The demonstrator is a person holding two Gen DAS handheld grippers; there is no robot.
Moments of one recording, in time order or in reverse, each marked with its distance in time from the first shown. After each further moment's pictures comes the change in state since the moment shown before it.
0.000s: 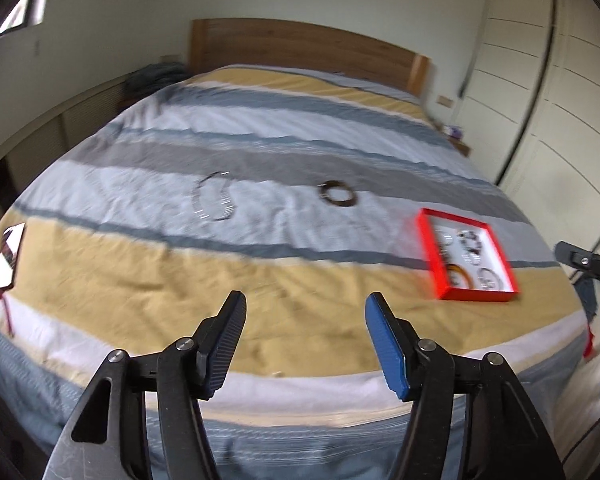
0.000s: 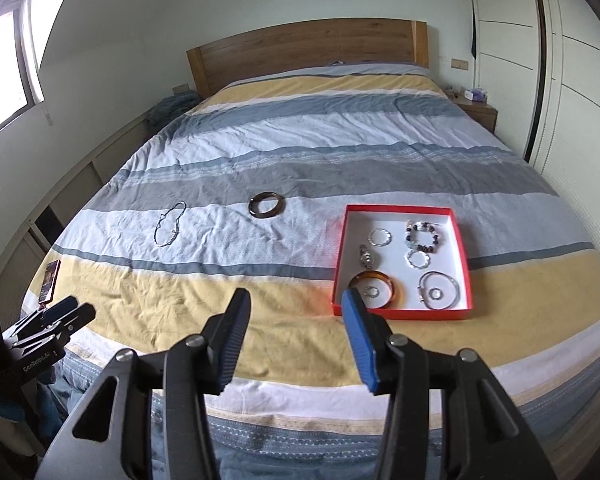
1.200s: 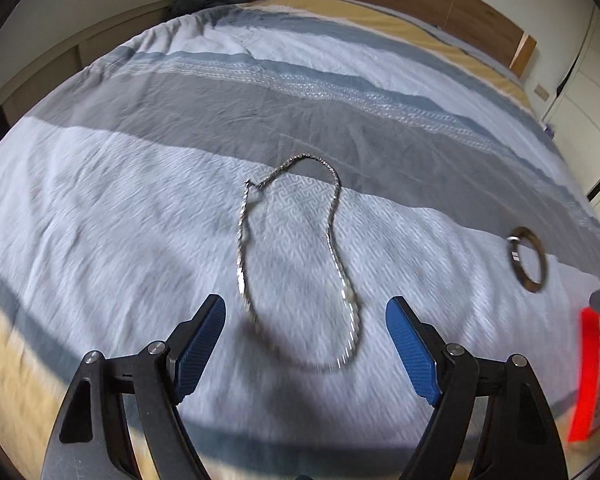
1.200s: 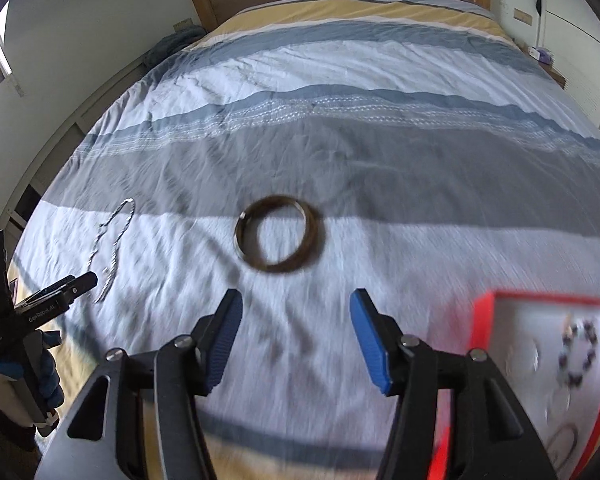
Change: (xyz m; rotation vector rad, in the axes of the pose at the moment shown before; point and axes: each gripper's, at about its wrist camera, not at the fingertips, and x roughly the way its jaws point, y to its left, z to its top) left arm 0.308 0.141 0.125 -0.148 0.222 0.153; right arm 0.333 0.027 0.119 -0.037 0.249 0.080
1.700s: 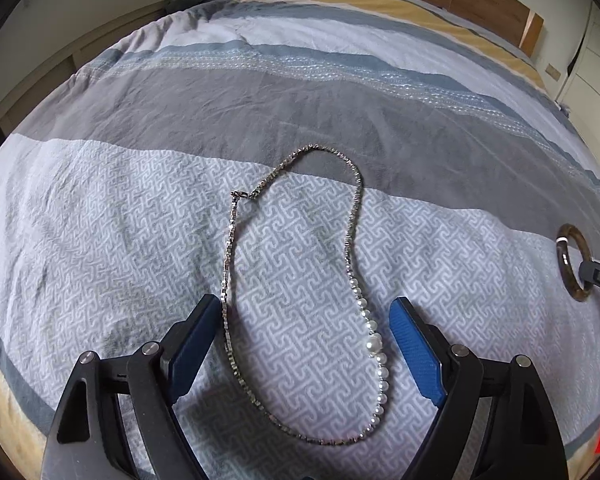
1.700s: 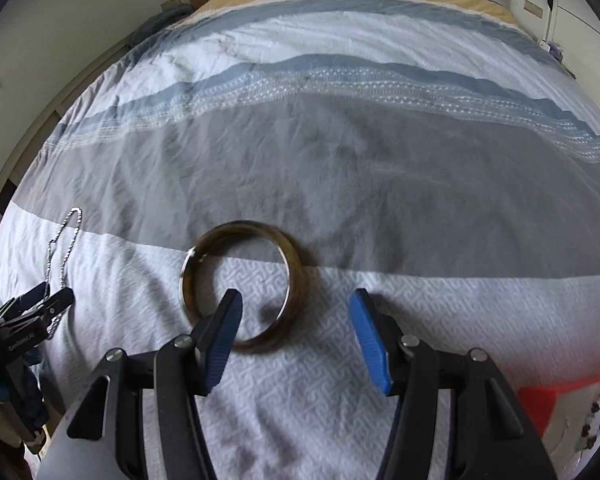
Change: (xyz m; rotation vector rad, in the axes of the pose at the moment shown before) left arm 0.047 -0.003 0.014 0.043 0.022 0.066; right arm 0.084 -0.007 0.030 0.003 0.073 -0.031
